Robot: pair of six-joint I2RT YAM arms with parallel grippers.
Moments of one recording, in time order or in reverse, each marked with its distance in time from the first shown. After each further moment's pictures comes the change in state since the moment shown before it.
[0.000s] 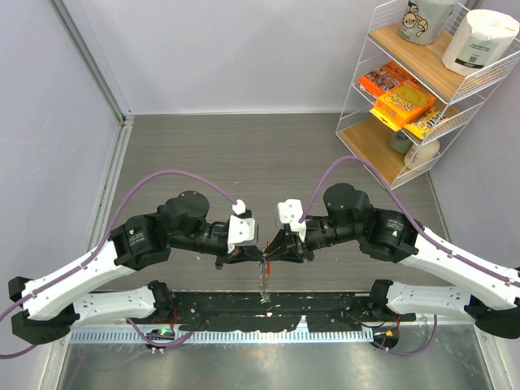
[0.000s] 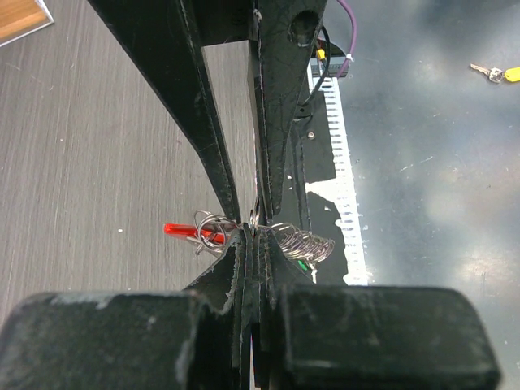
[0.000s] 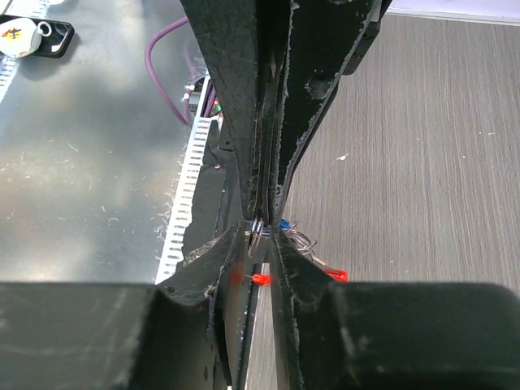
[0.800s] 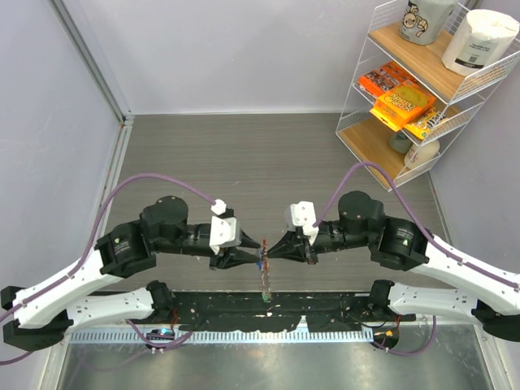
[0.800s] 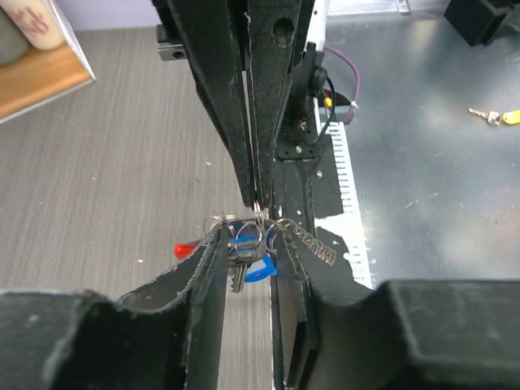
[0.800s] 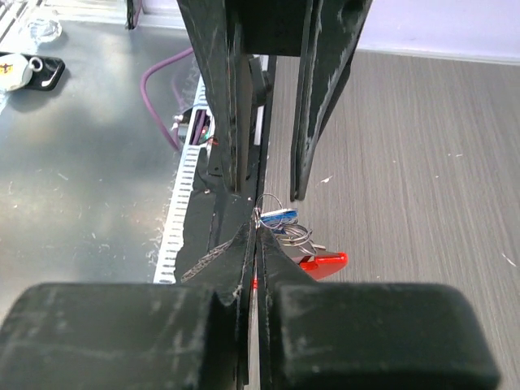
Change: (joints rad) left arm 0.000 -0.088 -0.048 0.099 -0.011 -0.030; right arm 0.036 -0.071 -0.054 0.088 0.064 0.039
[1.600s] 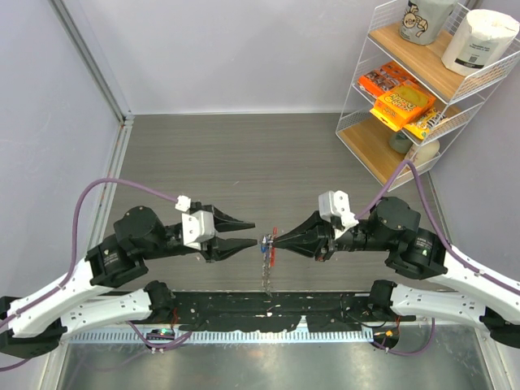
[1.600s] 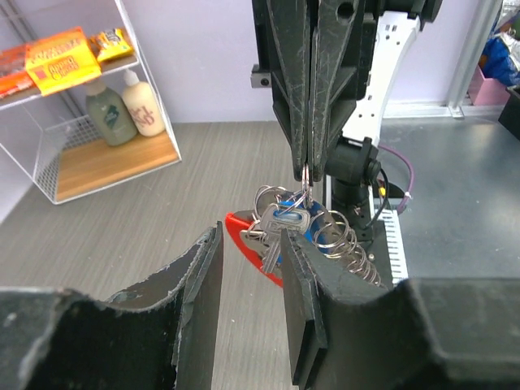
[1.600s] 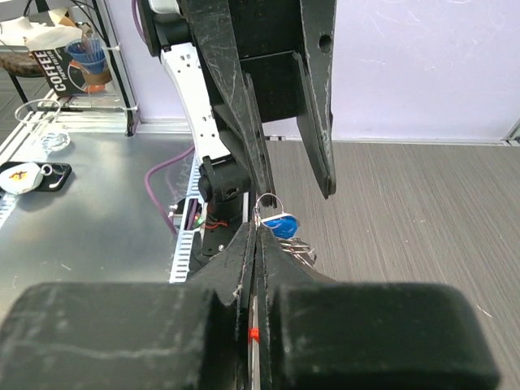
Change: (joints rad) left arm 0.000 -0.140 -0.115 0.301 -0.142 -0.057; right arm 0.006 -0.143 -0.069 0.250 0.086 0.158
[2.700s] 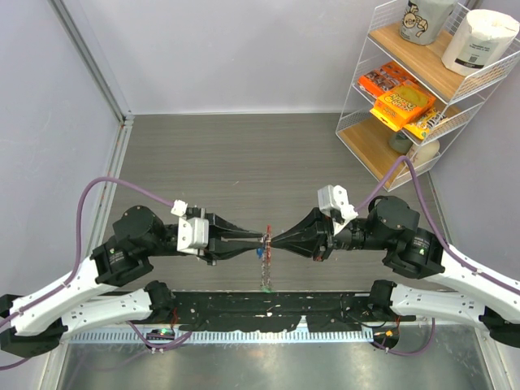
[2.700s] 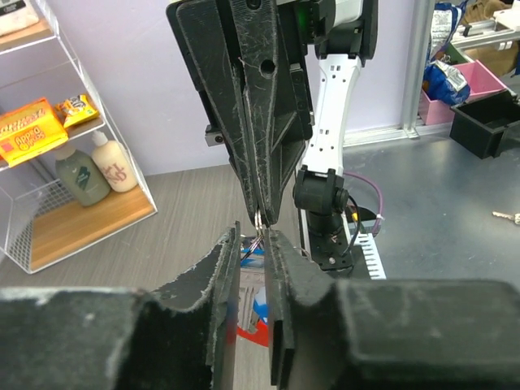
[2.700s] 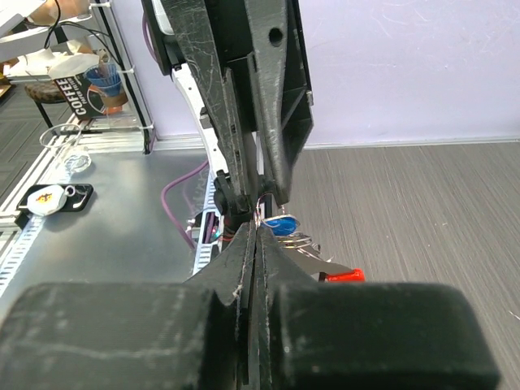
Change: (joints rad) left arm 0.000 0.020 -0.023 0.154 0.140 0.004; right arm 0.000 0.009 -0.005 0.048 -0.001 0.098
